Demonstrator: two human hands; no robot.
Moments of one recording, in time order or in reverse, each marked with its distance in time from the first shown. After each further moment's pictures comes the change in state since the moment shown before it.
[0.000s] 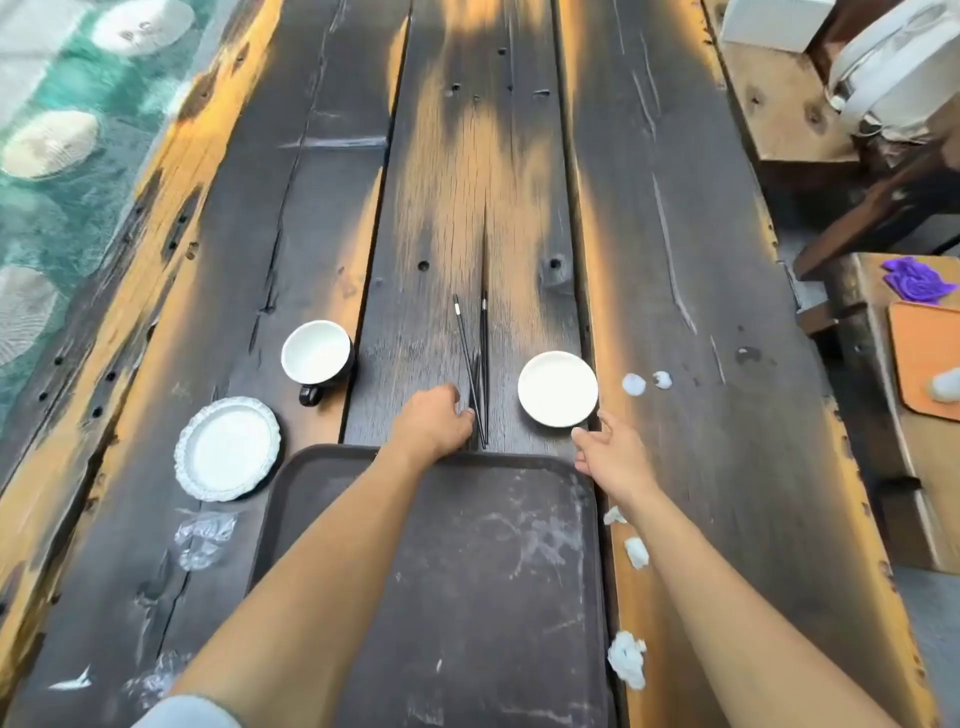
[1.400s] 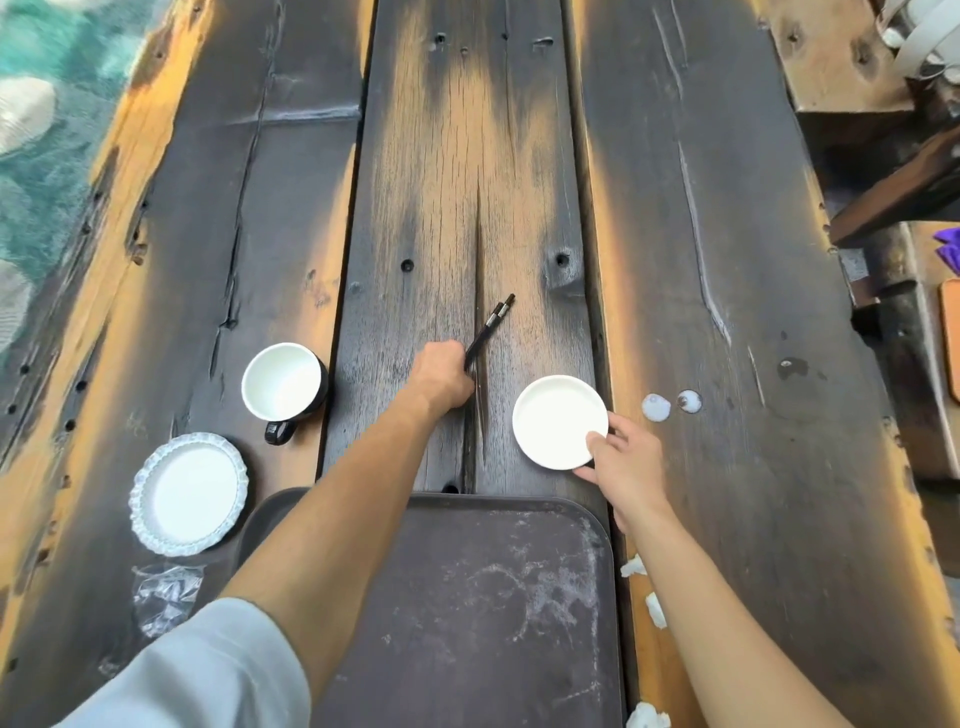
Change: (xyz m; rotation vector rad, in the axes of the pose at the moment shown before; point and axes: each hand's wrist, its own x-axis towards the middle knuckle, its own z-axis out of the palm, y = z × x) left_hand 0.121 0.036 -0.015 0.150 -0.027 -0.043; right_hand 0.058 -0.014 0.013 0.321 0.117 0.089
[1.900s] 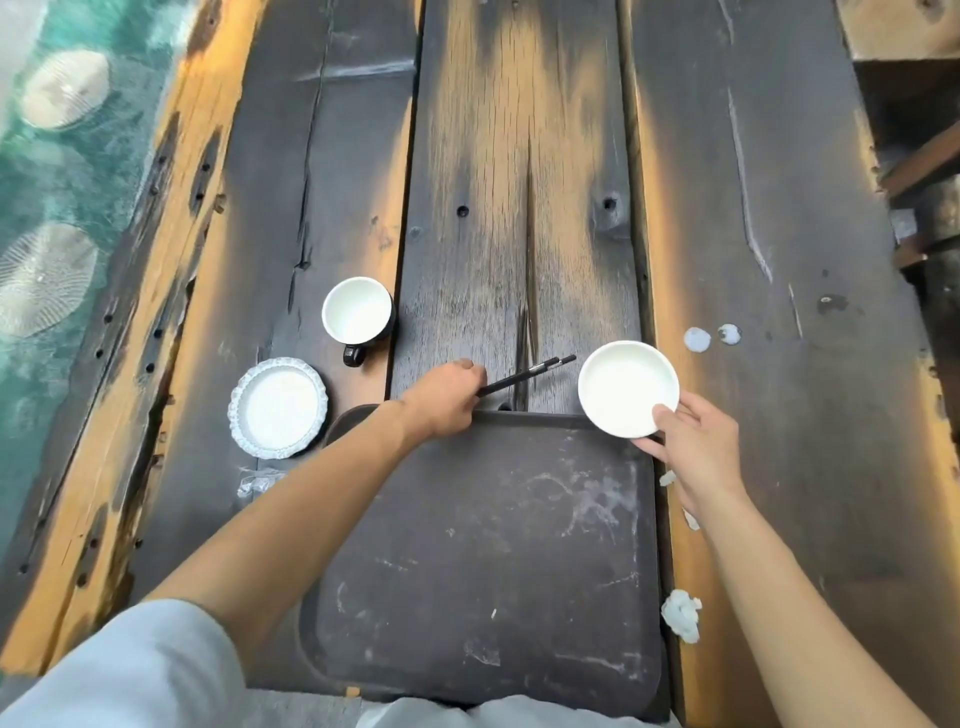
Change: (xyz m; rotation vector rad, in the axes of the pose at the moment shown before) left_hand -0.108 -0.102 0.022 0.272 -0.085 0.466; right_hand -0.087 0.011 -0.028 0.123 0.055 0.020
